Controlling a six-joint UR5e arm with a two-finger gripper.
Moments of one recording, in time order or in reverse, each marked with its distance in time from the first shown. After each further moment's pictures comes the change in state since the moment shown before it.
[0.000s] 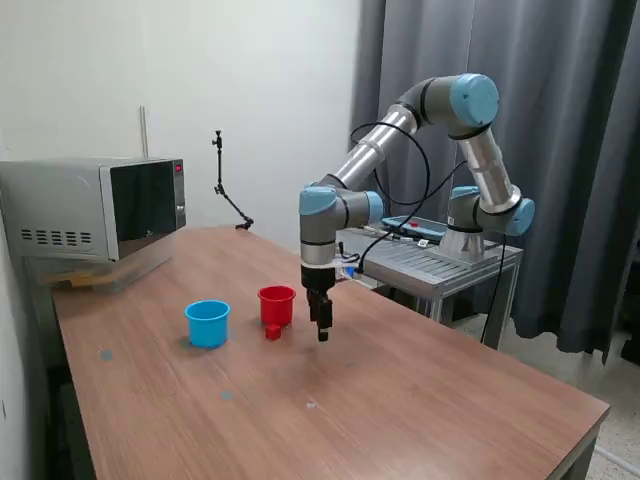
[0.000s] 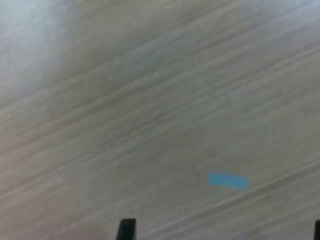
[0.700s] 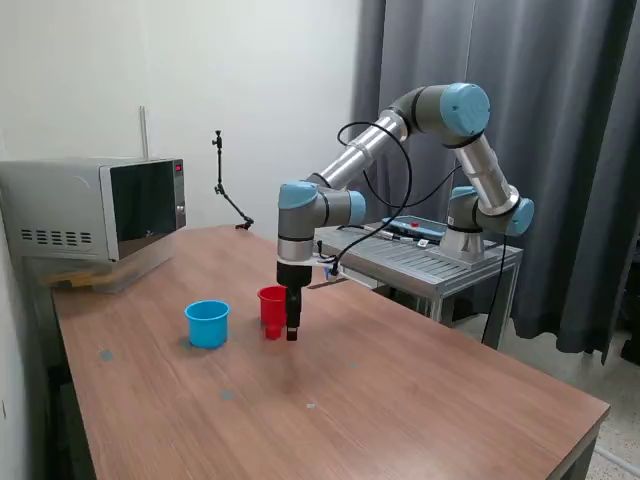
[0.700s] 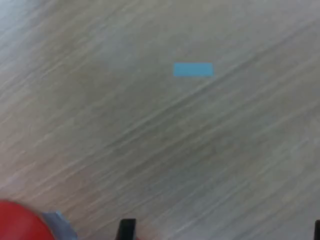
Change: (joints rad) arm -0.011 0.074 -0.162 0.019 -0.020 0.149
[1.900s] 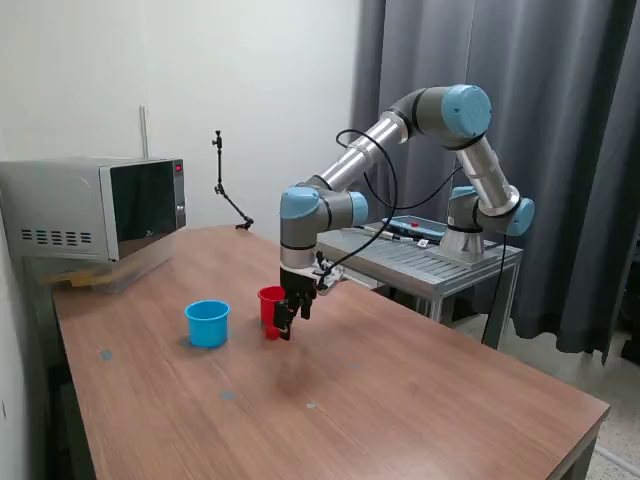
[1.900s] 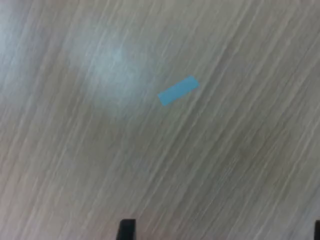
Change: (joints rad) arm 0.017 0.012 -0.011 0.085 -0.109 0.542
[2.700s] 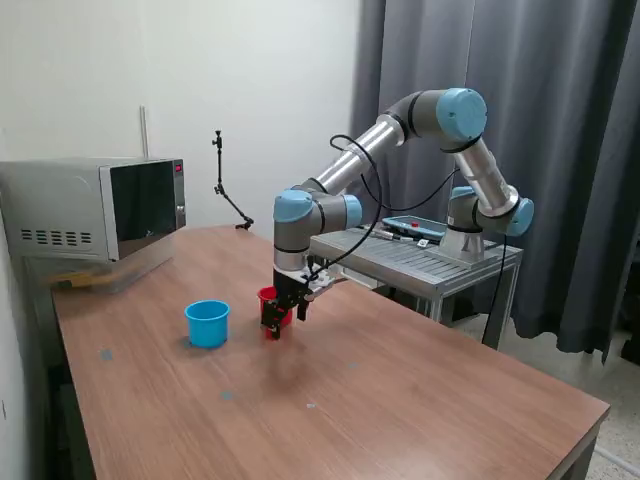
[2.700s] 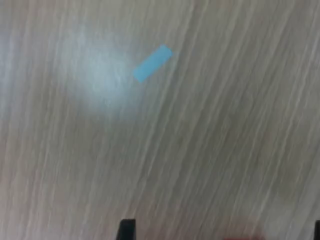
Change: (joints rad) arm -0.016 0.025 -0.026 0.000 -0.031 0.164
